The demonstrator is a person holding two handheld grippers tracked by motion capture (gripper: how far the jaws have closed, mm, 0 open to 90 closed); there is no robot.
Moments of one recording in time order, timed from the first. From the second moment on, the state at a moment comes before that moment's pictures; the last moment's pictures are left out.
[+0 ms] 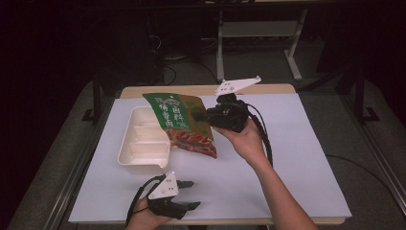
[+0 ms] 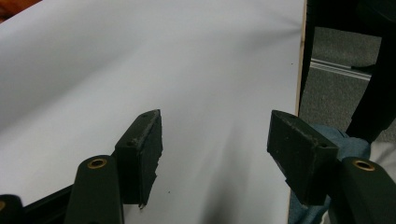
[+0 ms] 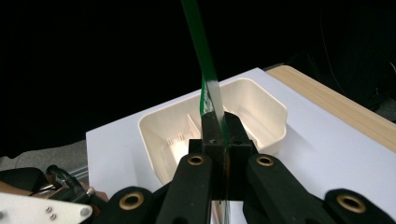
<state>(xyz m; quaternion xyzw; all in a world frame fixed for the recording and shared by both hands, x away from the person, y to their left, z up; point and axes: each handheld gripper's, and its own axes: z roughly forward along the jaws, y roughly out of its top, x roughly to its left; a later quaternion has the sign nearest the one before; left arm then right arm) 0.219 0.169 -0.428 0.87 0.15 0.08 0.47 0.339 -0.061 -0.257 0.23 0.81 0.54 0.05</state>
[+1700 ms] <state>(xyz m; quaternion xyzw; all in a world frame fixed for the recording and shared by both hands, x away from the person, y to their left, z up) 0.217 0.171 -0.429 0.87 0.14 0.08 0.47 0.361 0.056 -0.275 0.19 0.80 0.57 0.00</state>
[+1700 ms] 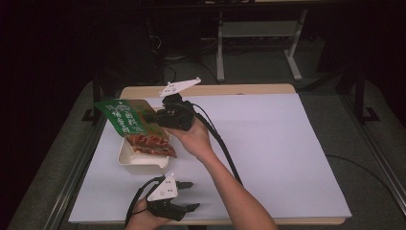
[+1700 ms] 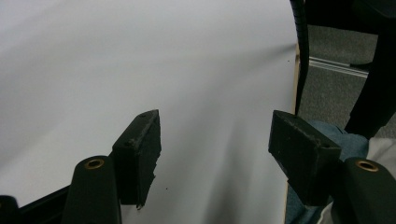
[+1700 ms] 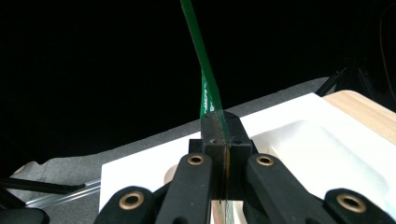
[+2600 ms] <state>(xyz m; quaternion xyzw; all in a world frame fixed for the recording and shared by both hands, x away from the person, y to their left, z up) 0.215 0.169 -0.429 0.87 0.14 0.08 0.46 0.382 0.072 -0.328 0.26 0.78 0.57 0.00</state>
